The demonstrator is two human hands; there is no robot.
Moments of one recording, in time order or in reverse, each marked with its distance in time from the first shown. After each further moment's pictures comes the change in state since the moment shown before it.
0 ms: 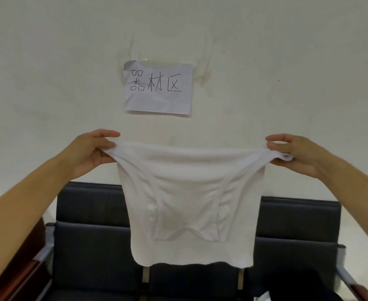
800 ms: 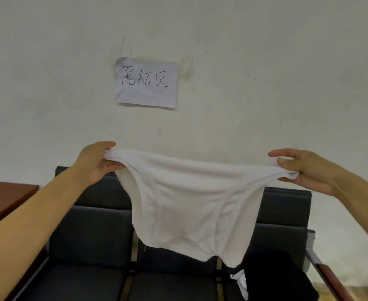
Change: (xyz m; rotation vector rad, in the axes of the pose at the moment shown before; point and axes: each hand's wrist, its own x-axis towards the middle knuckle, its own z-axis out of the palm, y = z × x) left_hand -0.096 -0.017 0.085 -0.245 0.283 -0.159; right_hand -0.118 0.013 -0.086 -0.057 -0.178 0.054
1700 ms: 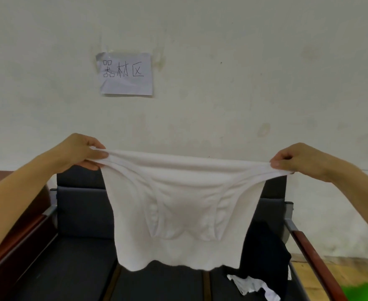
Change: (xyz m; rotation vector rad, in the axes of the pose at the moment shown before) left_hand -0.152 -0.020 0.055 0.953 -0.117 0.149; right_hand -0.134 0.046 -0.129 -0.847 0.075 -0.075
